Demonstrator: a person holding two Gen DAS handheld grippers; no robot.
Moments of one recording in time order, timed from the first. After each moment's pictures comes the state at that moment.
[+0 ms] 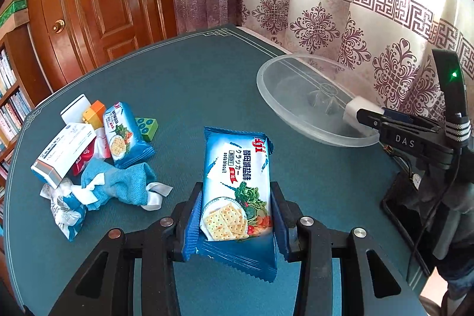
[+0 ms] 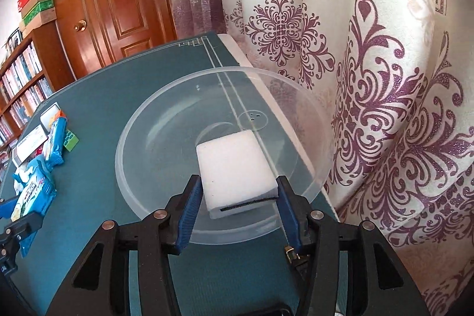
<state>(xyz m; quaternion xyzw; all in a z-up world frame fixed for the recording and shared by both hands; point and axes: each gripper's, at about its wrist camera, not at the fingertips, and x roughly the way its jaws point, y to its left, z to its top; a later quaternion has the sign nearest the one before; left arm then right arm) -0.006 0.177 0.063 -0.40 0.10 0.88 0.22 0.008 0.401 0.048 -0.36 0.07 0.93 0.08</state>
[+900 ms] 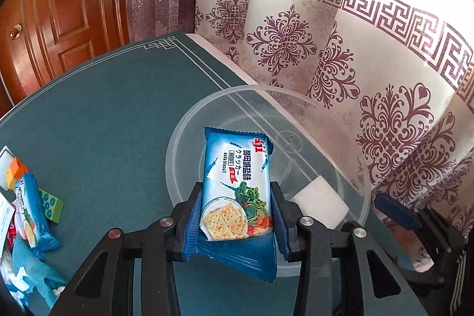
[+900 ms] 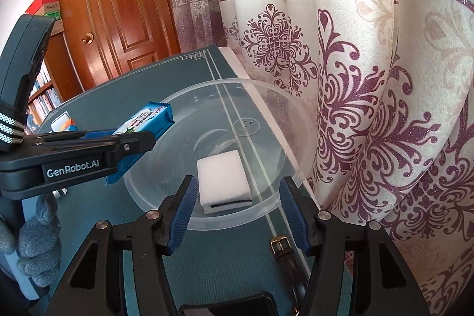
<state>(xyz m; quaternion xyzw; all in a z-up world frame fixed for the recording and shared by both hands) -0.087 0.291 0.062 -0.42 0.06 0.86 0.28 0.030 0.411 0.056 -0.34 0.08 0.93 0.06</state>
